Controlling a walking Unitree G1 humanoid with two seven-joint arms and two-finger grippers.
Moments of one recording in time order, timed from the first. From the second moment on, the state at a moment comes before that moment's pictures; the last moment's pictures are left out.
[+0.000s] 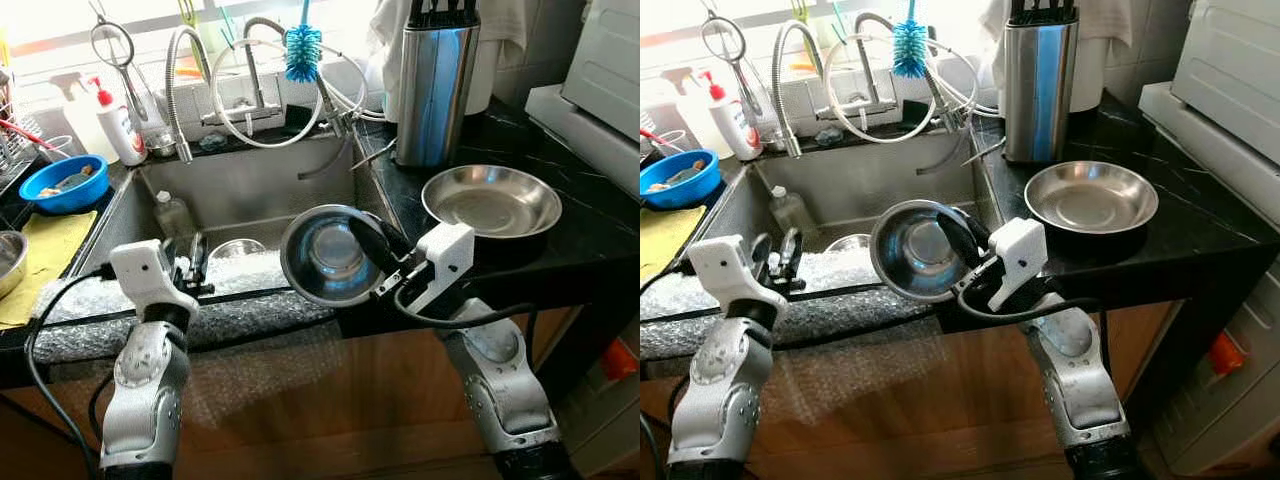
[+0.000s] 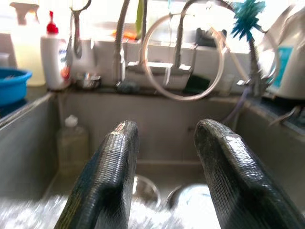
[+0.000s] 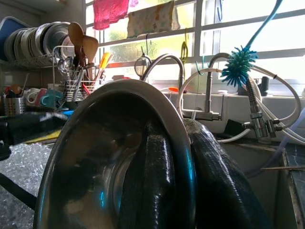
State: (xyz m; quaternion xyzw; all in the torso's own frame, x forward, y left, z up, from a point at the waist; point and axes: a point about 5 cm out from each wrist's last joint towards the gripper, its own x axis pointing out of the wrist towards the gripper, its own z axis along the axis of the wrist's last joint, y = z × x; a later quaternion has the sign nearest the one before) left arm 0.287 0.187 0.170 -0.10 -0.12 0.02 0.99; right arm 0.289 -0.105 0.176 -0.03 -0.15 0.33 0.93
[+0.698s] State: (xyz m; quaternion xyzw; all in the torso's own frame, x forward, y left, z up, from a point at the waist) left arm 0.288 0.185 0.170 -0.11 -0.12 0.01 0.99; right arm 0.284 -0.108 0.167 -0.03 -0.14 0.31 0.94
